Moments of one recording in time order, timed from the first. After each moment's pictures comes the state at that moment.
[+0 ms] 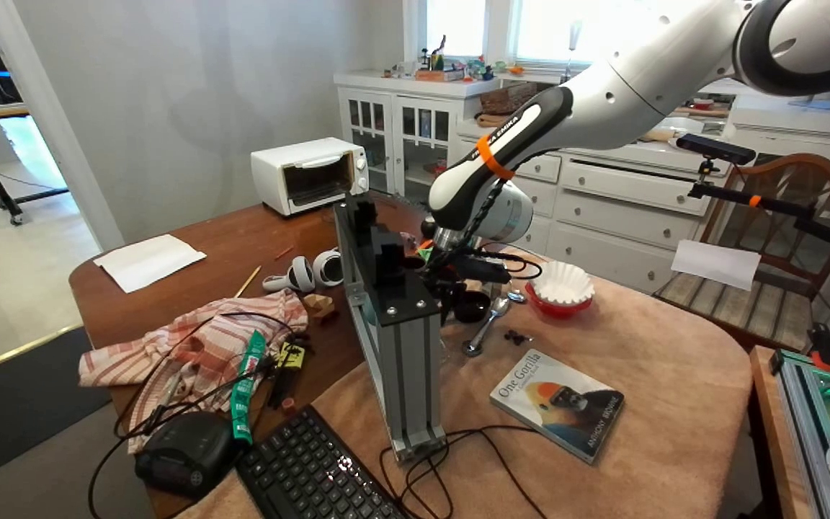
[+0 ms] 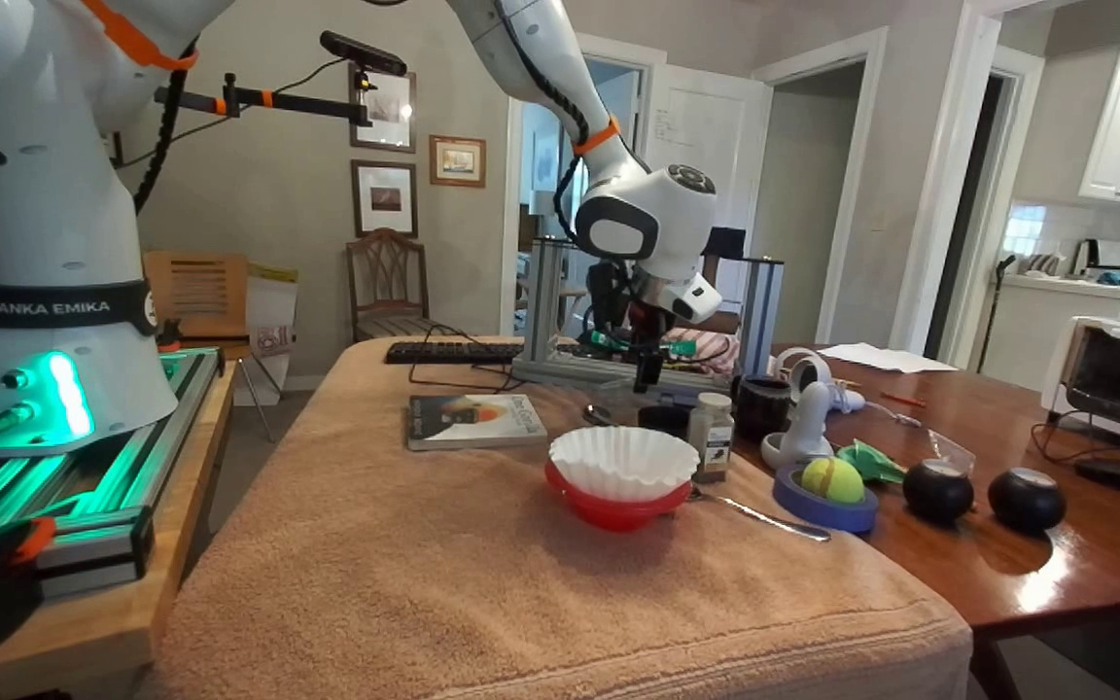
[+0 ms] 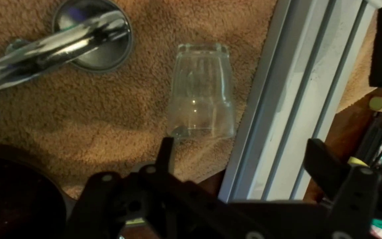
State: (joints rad) arm -0.17 0.79 0.12 -1.71 0.64 2.52 -0.22
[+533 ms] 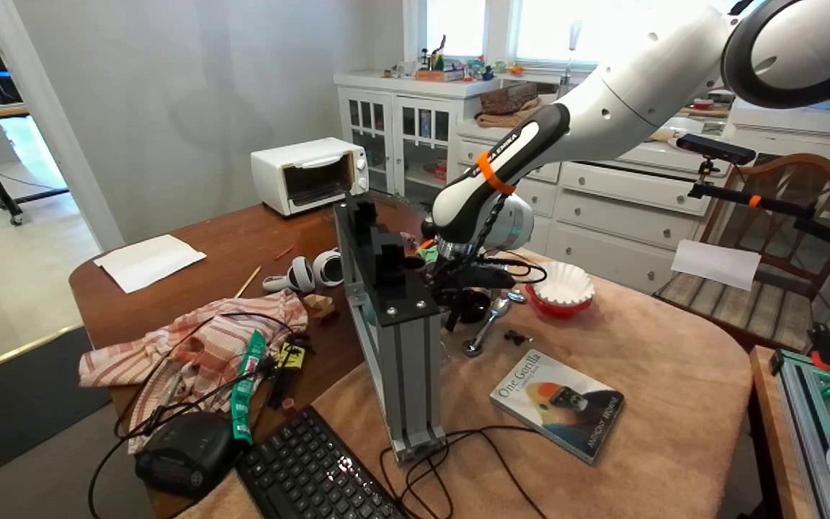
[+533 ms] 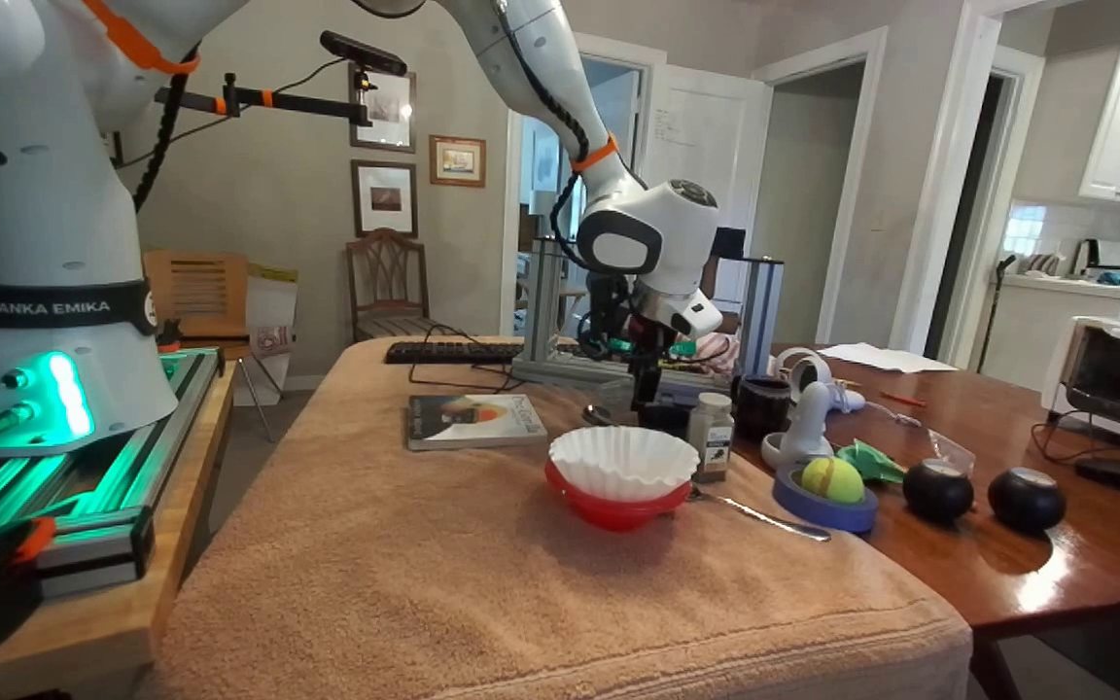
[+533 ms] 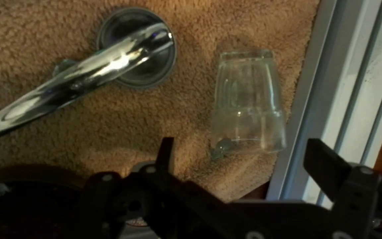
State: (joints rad) arm -0.17 0.83 0.09 -1.70 0.56 2.52 -0.11
